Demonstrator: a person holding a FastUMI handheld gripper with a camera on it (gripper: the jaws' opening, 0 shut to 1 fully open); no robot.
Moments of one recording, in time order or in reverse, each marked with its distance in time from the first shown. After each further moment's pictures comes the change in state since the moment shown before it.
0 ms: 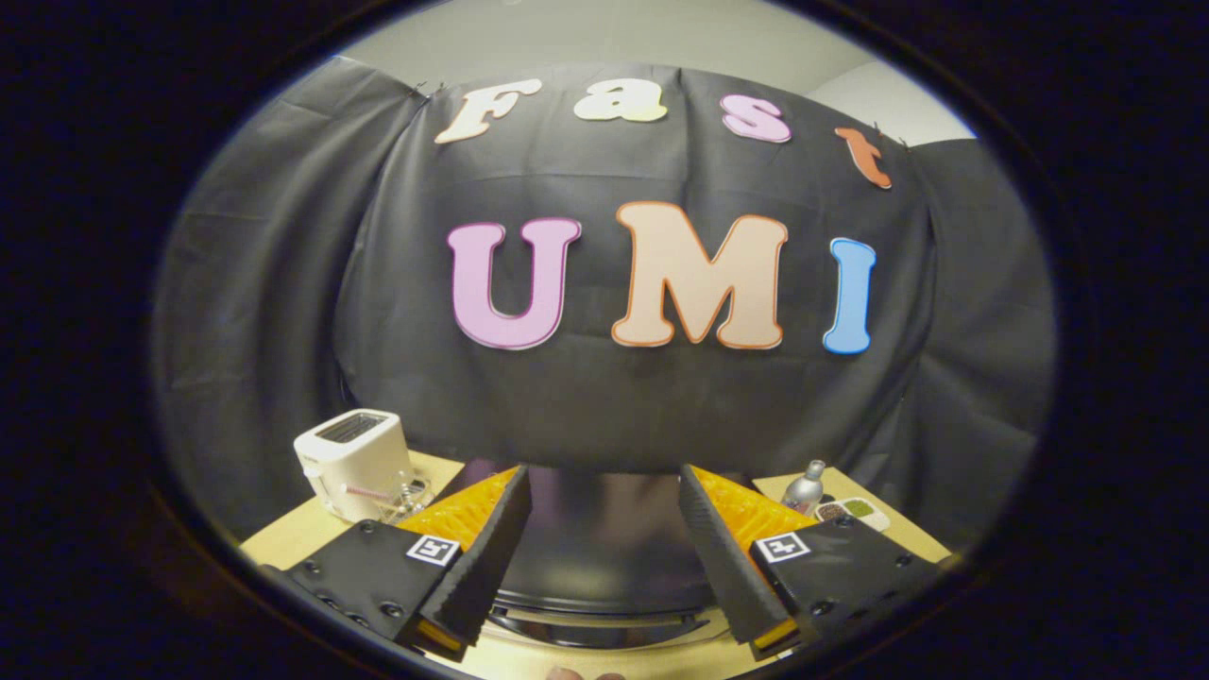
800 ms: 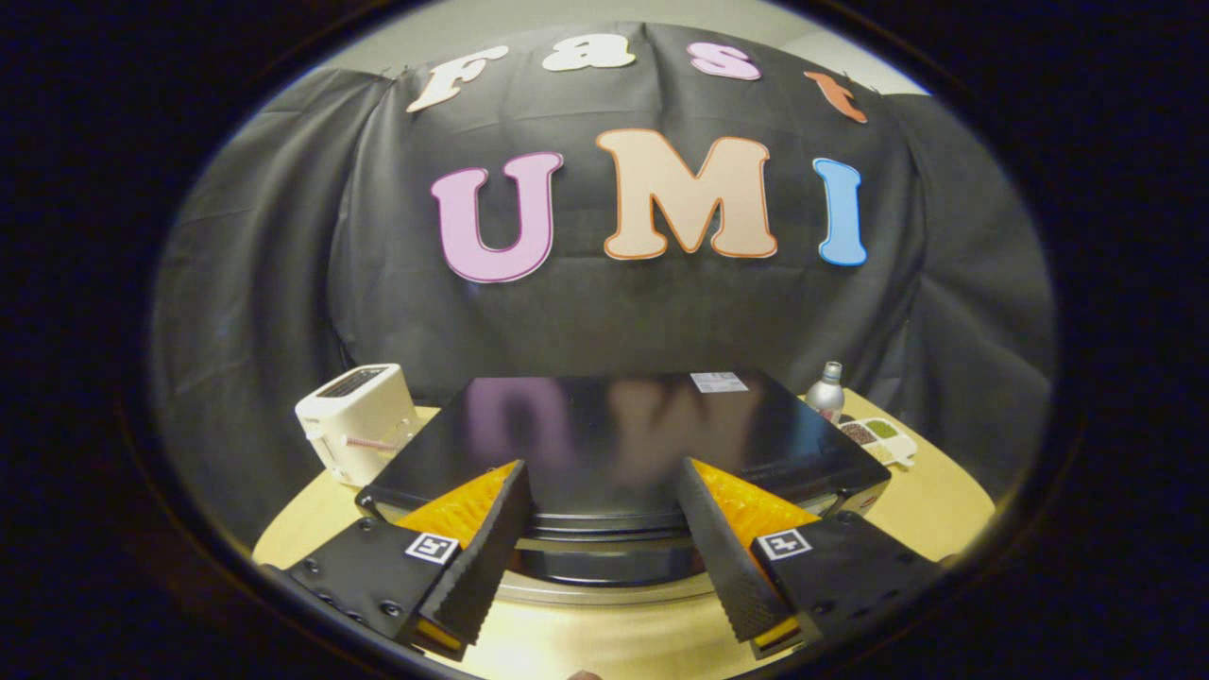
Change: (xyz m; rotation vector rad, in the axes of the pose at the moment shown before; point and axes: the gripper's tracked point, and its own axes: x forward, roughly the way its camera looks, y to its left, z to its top) arm -0.013 0.002 -0.082 0.092 0.148 0.000
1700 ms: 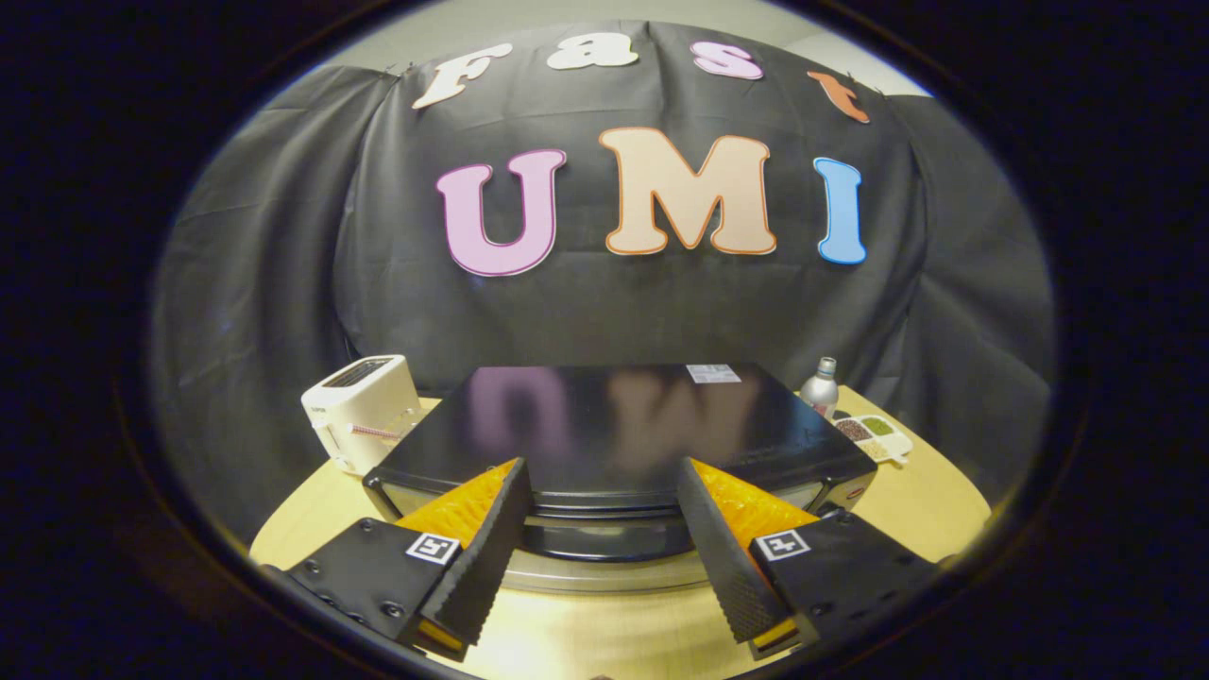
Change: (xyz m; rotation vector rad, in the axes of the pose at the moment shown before) arm -0.015 -0.007 -0.007 -0.010 0.022 0.004
